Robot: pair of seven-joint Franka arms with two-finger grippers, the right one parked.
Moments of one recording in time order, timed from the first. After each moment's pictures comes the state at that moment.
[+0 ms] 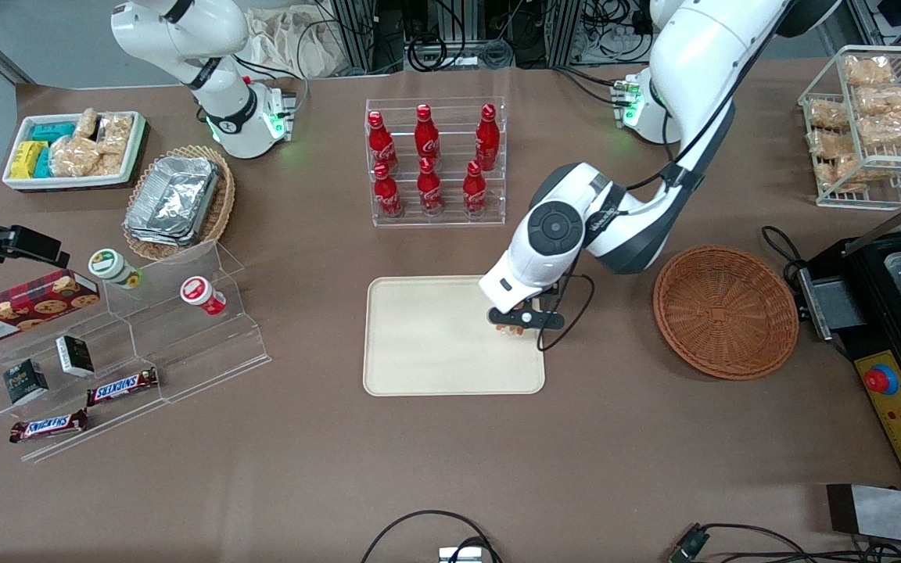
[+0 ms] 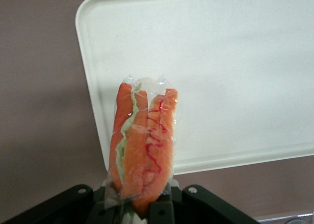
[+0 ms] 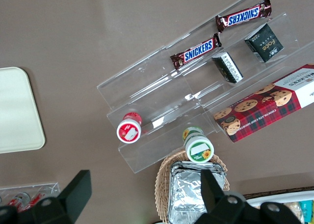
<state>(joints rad) -0.27 0.55 -0.44 -1.67 0.12 2.12 -0.61</state>
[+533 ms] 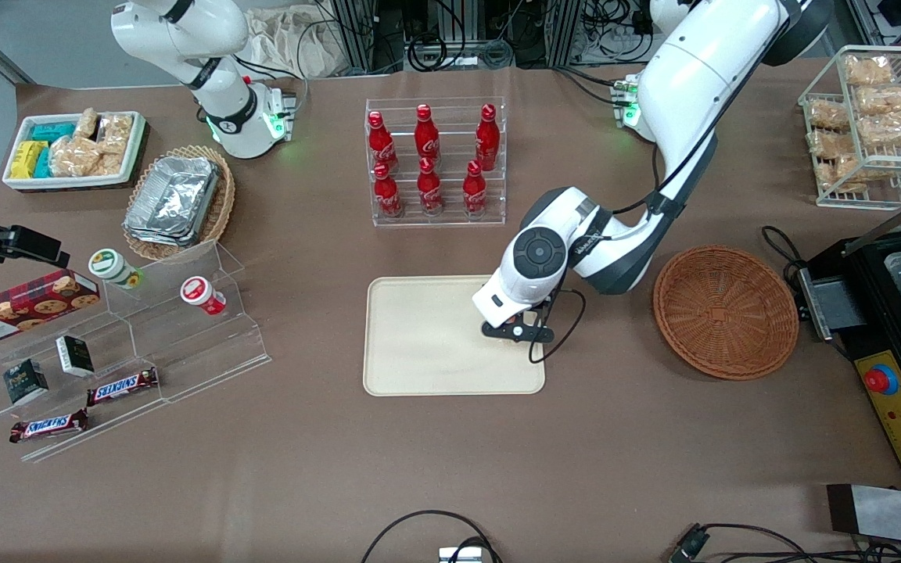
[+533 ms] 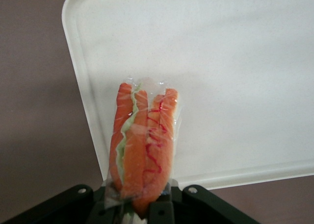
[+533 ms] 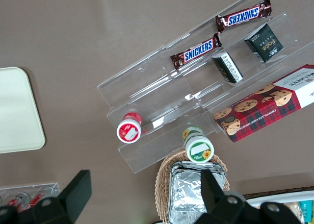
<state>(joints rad) -0.28 0.64 -0.44 -1.63 0.18 2.12 -0.61</state>
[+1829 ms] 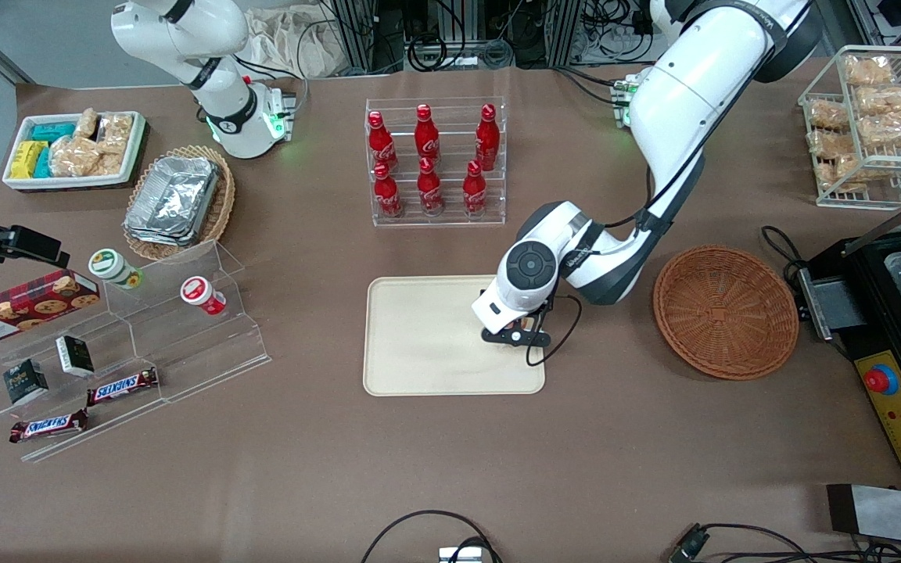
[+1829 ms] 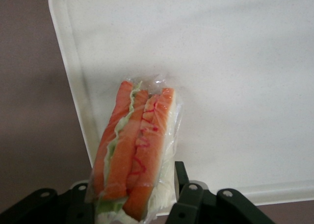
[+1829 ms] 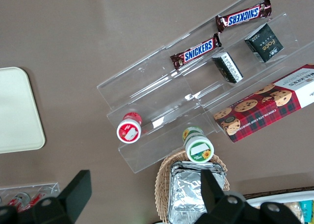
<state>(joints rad) -0.28 0.70 -0.44 -1.63 0.22 2.14 -0.66</state>
